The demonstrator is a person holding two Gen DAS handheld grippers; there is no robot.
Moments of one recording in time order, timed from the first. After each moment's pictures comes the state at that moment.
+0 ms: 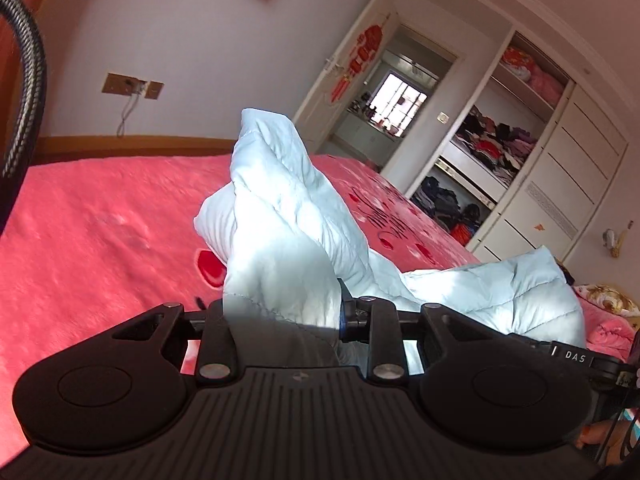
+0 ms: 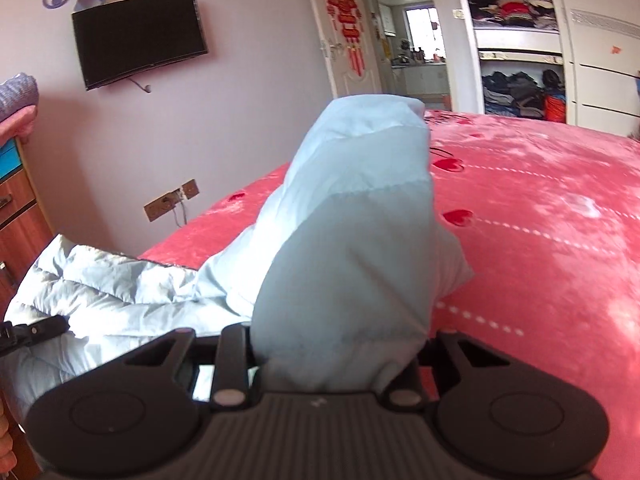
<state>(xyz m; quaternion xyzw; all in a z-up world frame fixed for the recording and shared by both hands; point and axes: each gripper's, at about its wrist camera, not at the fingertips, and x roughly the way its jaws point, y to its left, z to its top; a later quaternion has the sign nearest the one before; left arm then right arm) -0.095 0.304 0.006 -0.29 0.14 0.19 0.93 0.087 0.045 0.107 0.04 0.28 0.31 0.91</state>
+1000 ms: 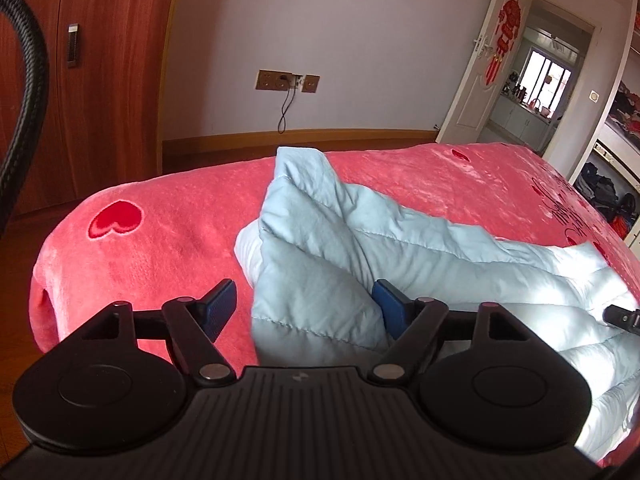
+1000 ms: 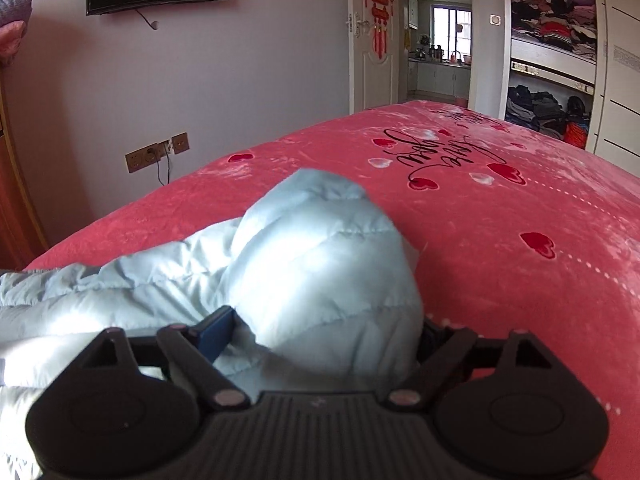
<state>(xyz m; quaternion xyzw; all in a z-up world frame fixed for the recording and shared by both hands) -0.075 0.330 0.004 -0.25 0.23 0.41 0.85 0.148 0.171 0.058 -0.06 0.29 0.28 0.91</state>
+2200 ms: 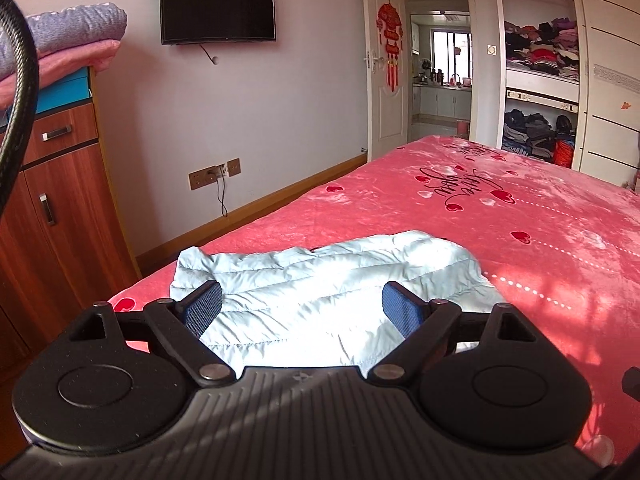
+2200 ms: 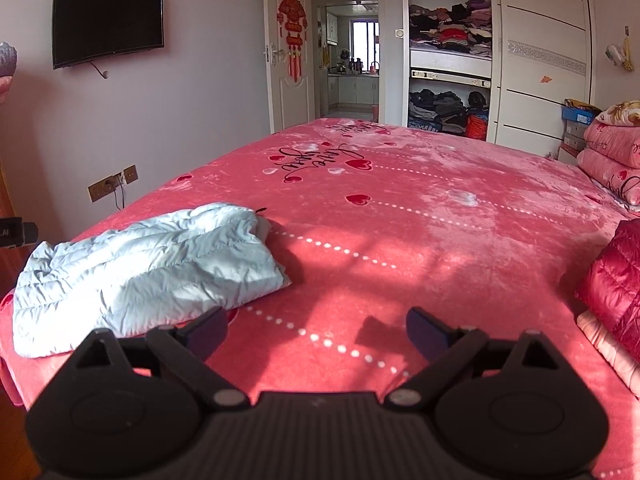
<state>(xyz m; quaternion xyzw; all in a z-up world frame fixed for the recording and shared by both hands) -0.110 0.085 0.142 -0.04 0.21 0.35 0.91 -0.073 -0.041 0.137 -0.02 0.27 0.19 0.94</state>
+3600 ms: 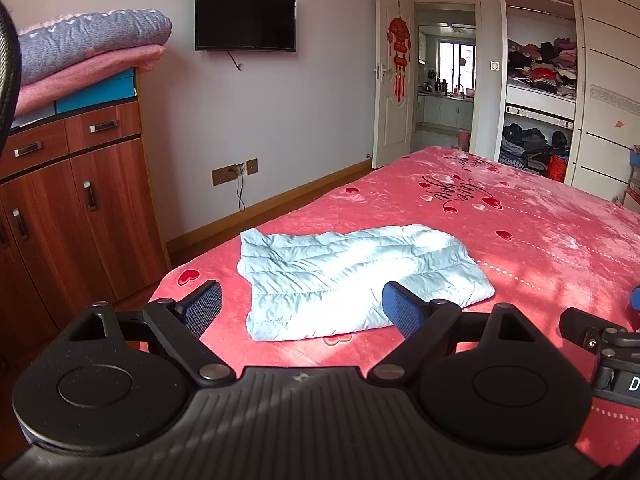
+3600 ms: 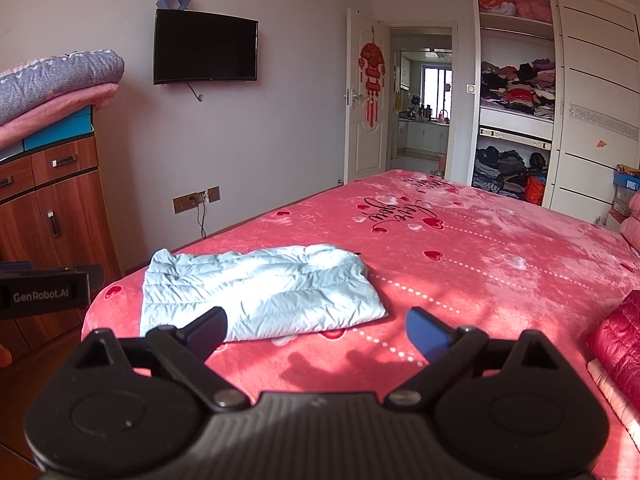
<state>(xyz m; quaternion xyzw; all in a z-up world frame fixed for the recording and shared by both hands) -0.215 0.048 0.181 -0.06 0.21 0.35 0.91 -0.204 -0.016 0.211 -0.05 0.21 0.29 0.93</state>
